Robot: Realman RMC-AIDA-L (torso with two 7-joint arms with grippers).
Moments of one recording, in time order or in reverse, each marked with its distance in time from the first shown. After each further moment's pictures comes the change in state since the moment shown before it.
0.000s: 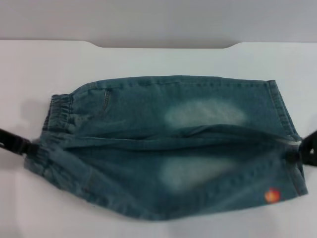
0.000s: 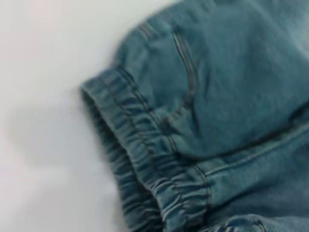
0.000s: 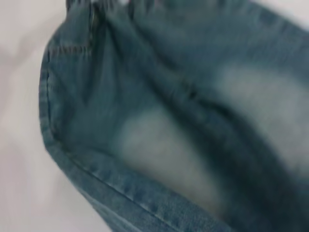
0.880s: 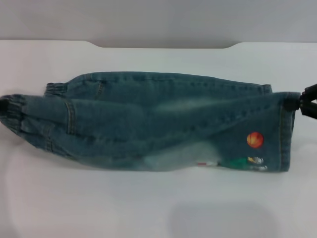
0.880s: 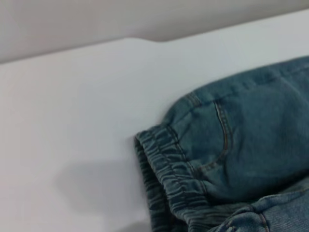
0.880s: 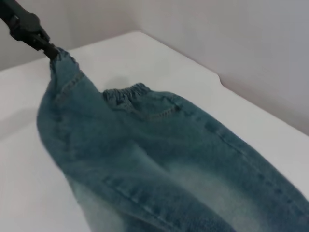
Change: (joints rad) left arm -0.010 0.021 -0.148 0.144 0.002 -0.034 0.004; right arm -0.022 -0.012 0.092 -0.047 0.250 0.057 -0.022
